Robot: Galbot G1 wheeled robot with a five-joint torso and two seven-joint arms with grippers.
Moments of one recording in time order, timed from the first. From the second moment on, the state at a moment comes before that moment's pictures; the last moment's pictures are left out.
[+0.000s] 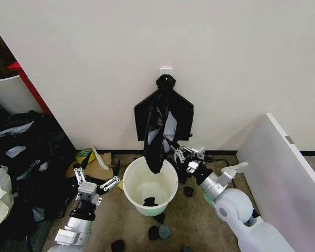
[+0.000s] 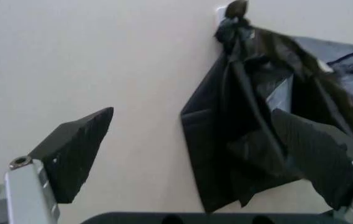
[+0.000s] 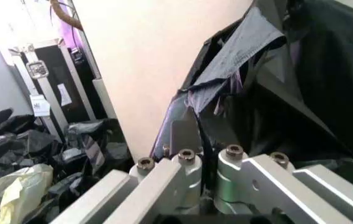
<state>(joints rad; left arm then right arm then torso) 1.65 -1.15 -0.49 -2.16 -0.07 -0.42 -0.03 -1.22 1.12 0.22 2.04 0.61 0.00 -0.24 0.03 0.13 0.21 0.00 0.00</state>
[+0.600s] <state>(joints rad) 1.11 -0.93 -0.10 -1.95 -0.33 -0.33 0.01 -1.24 1.15 0.28 2.04 0.61 0.01 -0.22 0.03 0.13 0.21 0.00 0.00</state>
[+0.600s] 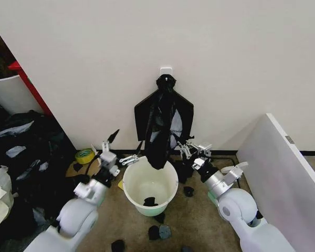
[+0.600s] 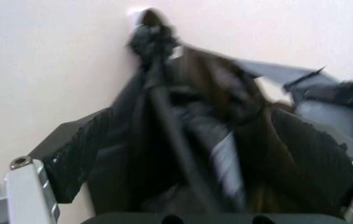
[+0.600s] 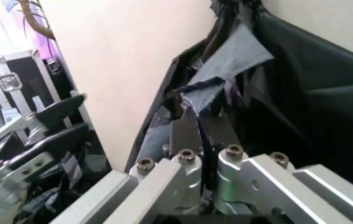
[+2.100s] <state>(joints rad) 0.77 -0.79 0.18 -1.95 -0.17 0.08 -0.03 -1.30 1.15 0.35 2.07 0.60 0.02 -0.23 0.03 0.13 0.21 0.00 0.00</state>
